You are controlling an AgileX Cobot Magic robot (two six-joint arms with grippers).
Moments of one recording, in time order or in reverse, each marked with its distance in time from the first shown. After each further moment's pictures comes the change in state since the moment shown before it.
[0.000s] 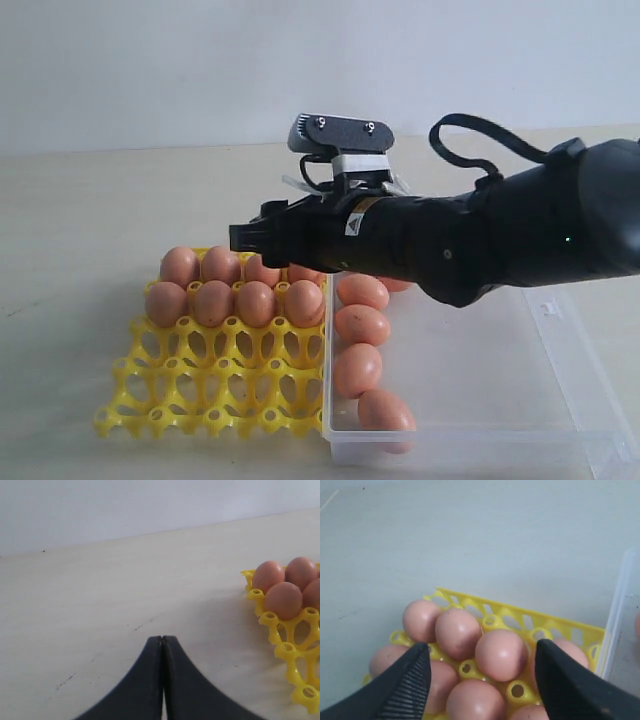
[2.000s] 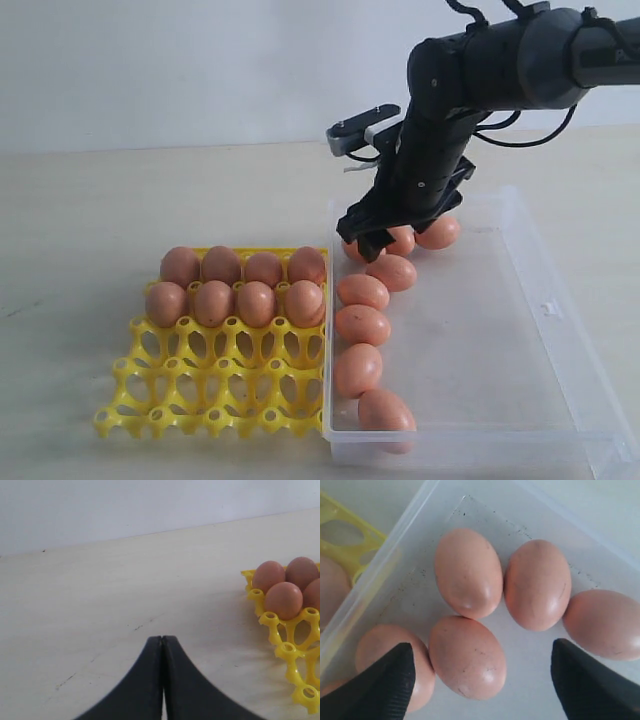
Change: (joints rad) left arm 0.000 0.000 0.000 0.000 0.000 0.000; right arm -0.297 0.283 -0.608 -0.276 1.074 -0.318
